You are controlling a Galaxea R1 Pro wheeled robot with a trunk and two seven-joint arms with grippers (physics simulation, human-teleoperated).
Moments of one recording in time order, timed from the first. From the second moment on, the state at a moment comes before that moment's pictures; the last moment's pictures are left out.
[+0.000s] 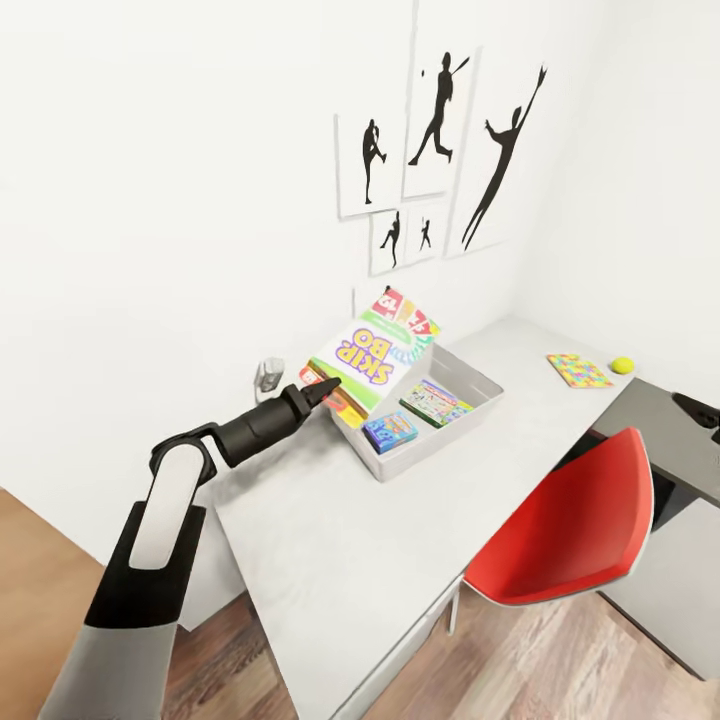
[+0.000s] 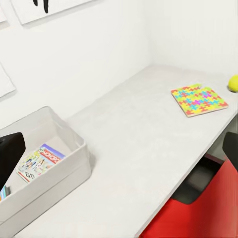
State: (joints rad) left arm -0.64 -0.07 -0.06 -1.60 1.09 0.86 0.00; right arm -0.41 -0.55 -0.58 -1.62 -0.57 0.71 0.35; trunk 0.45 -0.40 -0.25
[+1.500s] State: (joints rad) left arm -0.91 -0.06 0.01 -1.29 1.11 1.03 0.10; right arm -0.41 -0.55 -0.56 -1.62 -0.57 0.71 0.37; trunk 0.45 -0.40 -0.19
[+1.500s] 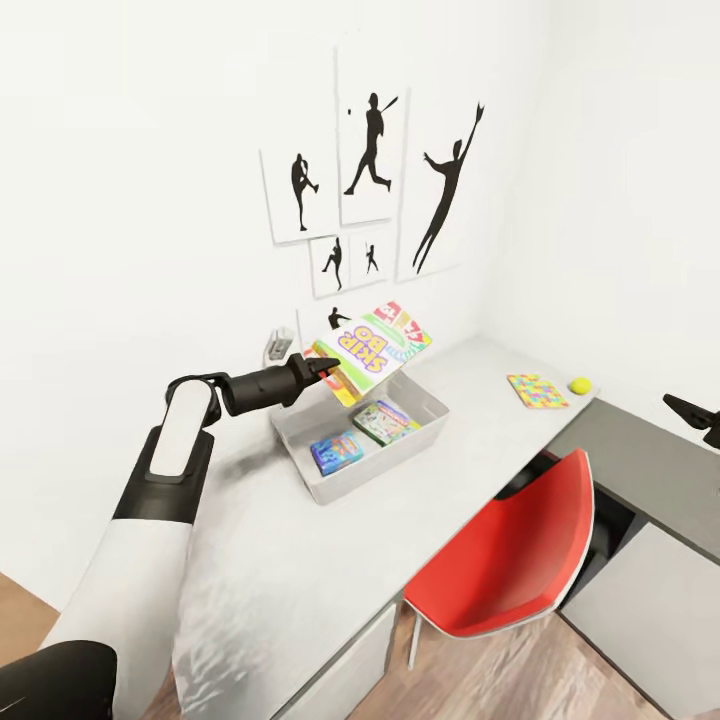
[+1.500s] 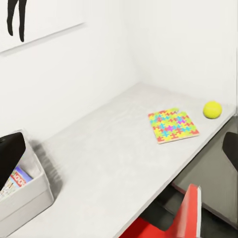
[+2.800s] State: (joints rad) left arm -0.90 -0.01 0.01 -1.30 1.13 1.03 0.11; right arm -0.41 -0.55 -0.56 -1.62 -0.57 0.72 0.37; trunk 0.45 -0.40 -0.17
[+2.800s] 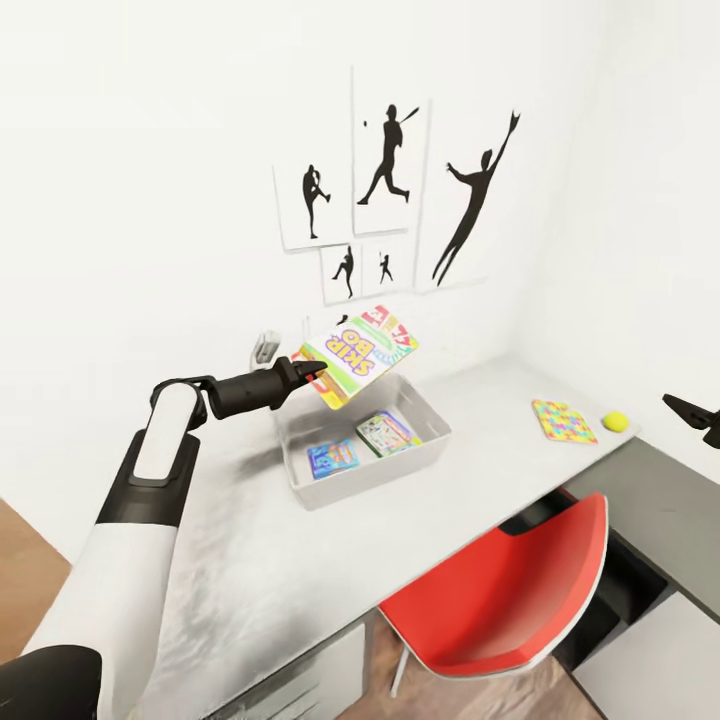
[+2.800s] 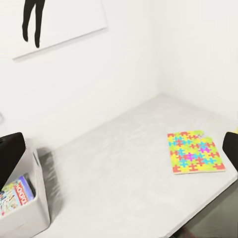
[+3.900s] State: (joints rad) left arm -1.14 0.08 -0.23 -0.94 1.17 1.05 -0.04; right arm -0.41 -0.55 -0.56 -1.62 -0.57 0.71 0.55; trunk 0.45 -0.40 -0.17
